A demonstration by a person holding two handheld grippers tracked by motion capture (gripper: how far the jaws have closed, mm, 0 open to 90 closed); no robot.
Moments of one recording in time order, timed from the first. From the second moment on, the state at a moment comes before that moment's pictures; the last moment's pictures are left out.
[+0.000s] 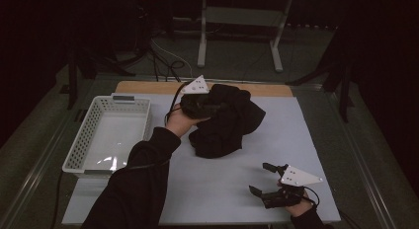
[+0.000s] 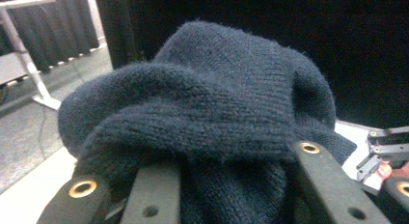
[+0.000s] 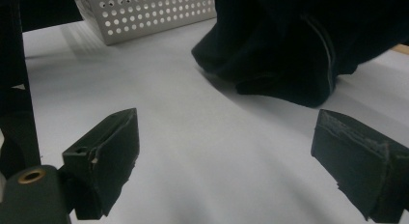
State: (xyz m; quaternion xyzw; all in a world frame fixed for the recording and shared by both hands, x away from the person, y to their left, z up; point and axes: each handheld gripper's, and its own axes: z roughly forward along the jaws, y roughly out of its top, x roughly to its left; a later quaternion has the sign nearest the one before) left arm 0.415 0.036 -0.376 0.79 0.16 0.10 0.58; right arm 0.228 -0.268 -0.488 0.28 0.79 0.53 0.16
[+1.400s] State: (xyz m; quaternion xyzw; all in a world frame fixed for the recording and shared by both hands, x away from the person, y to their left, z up) left arm 0.377 0.046 -0.390 0.84 0.21 0.07 0.50; right arm 0.229 -0.268 -0.488 0.28 0.79 0.53 0.16
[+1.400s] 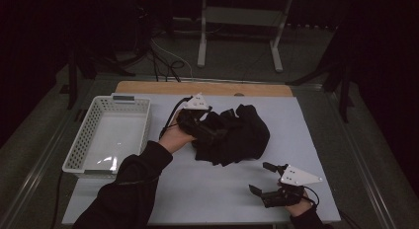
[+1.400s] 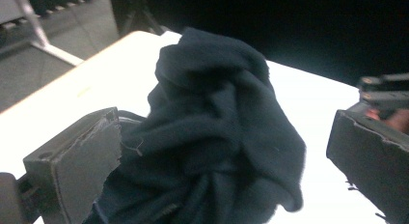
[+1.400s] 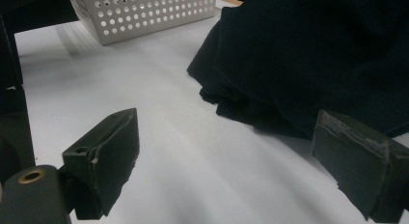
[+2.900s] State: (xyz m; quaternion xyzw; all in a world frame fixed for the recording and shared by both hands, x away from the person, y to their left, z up) left arm 0.280 0.095 -0.467 0.87 0.19 0.05 0.45; right arm 0.227 -0.265 -0.491 0.28 0.79 0.52 0.16
